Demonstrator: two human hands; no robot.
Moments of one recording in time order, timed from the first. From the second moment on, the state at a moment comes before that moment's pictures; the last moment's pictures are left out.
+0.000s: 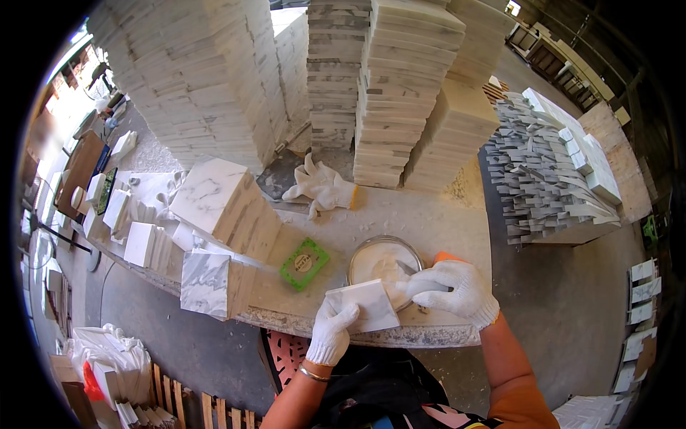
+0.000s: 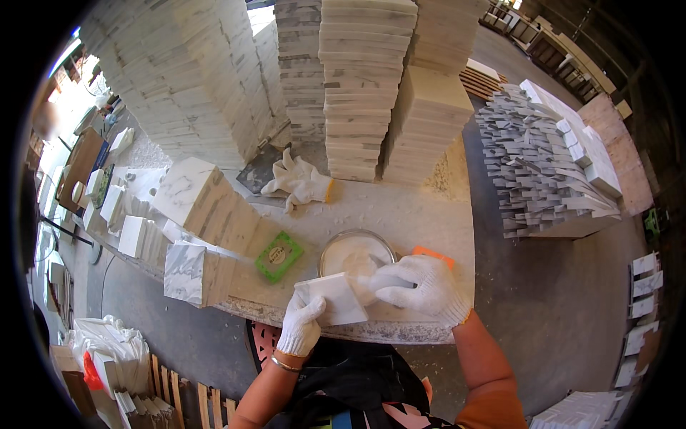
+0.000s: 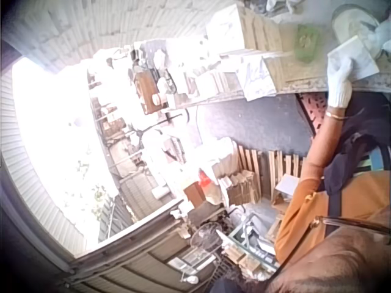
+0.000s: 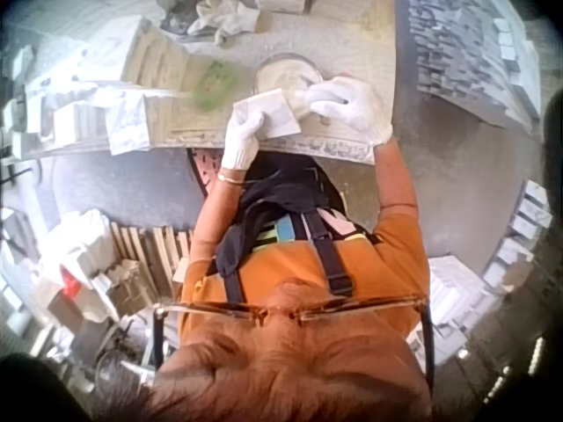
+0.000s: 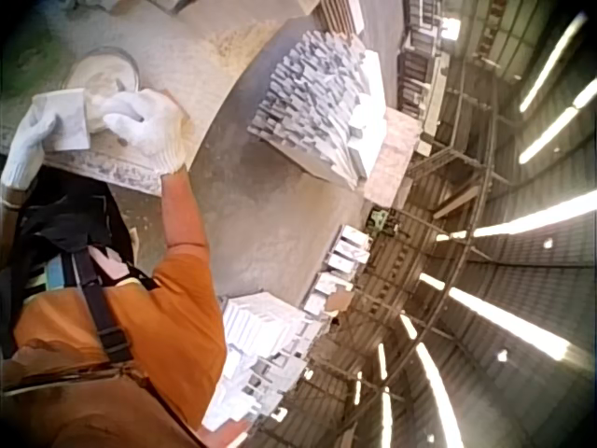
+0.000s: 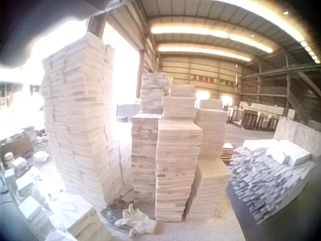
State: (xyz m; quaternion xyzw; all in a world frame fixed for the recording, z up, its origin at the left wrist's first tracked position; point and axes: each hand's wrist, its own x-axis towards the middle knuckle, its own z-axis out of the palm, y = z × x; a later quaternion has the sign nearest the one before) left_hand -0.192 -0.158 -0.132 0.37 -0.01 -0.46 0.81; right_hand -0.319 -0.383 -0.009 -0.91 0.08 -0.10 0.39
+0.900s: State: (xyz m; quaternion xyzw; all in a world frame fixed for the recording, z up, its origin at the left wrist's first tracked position) left_hand -0.191 -0.159 -0.124 0.39 0.00 -0.46 0.80; right_hand -0.173 -0.481 -0.095 -0.82 0.21 -0.06 0.53
